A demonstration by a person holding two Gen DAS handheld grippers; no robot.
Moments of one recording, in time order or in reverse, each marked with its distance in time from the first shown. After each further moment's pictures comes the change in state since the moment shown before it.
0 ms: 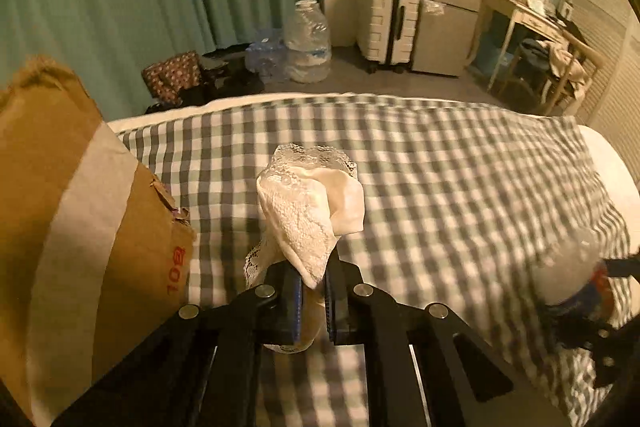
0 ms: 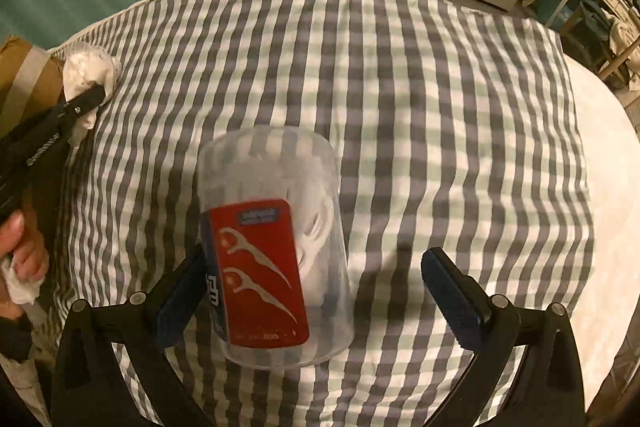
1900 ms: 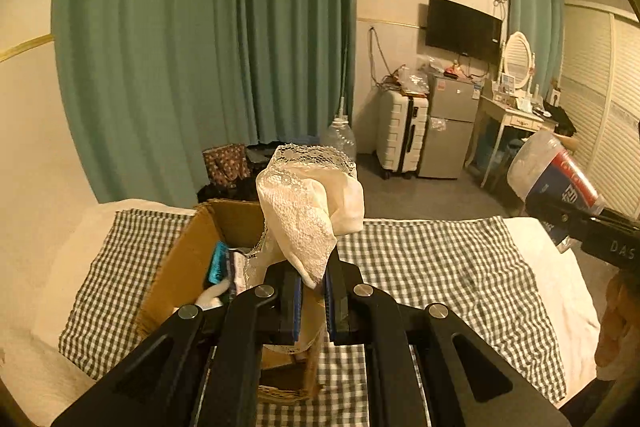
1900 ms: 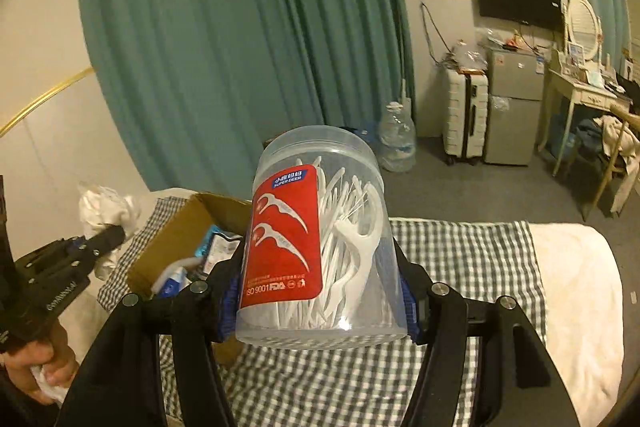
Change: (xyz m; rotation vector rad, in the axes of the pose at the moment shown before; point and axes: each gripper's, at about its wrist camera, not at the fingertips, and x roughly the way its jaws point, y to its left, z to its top) left arm -0.313 0.115 -0.034 -0.098 -0.357 0.048; right arm -0.282 0.148 -0.062 -0.055 -0.698 0.183
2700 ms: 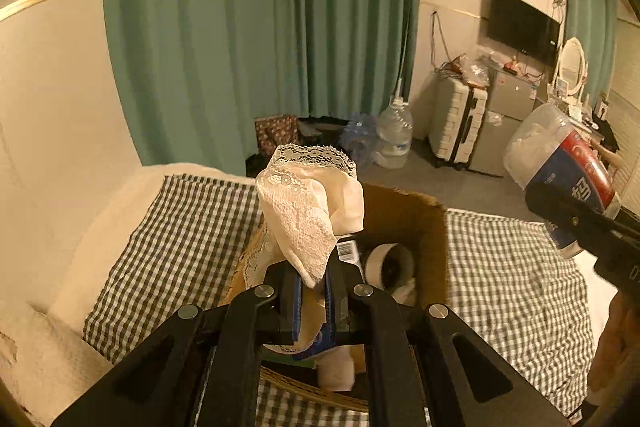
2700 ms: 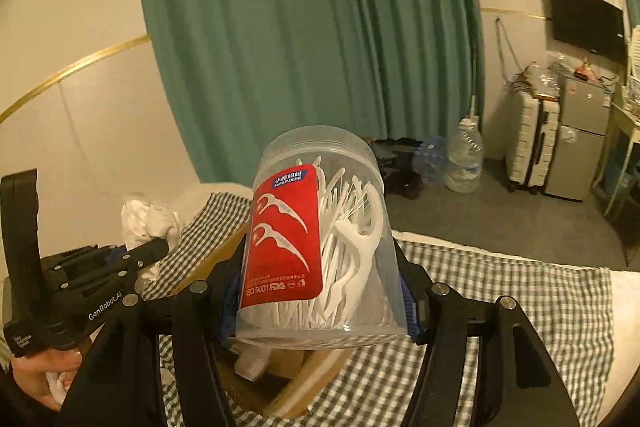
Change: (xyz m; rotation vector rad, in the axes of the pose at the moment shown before) left arm 0.052 0.113 -0.016 -0.098 0.101 0.132; right arm 0.101 0.119 0.004 -0.129 0.002 0.175
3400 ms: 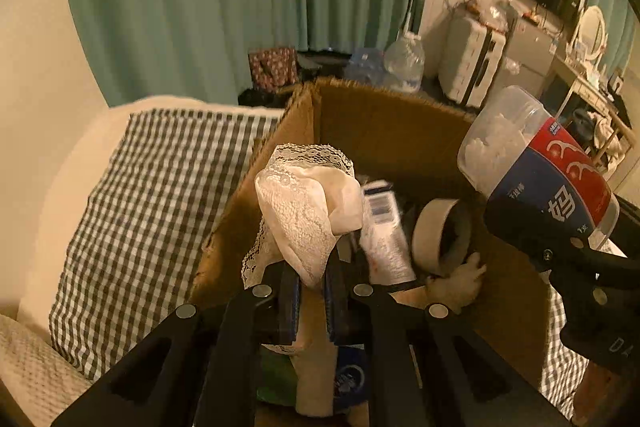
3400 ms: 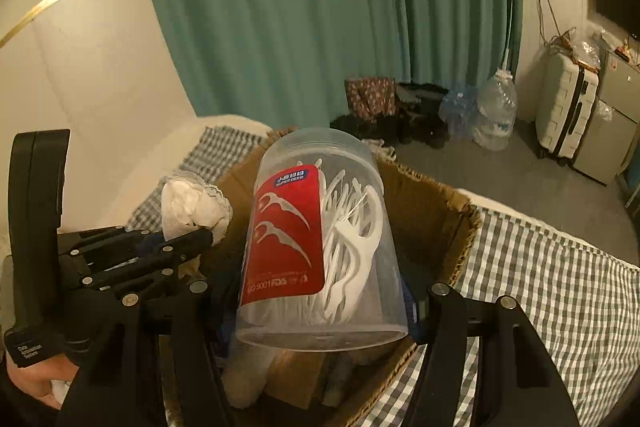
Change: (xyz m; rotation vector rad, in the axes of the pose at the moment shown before) left arm 0.129 0.004 -0.022 0.003 0.251 -0.008; right arm 0.144 0.011 -0.038 -0.045 0.225 0.036
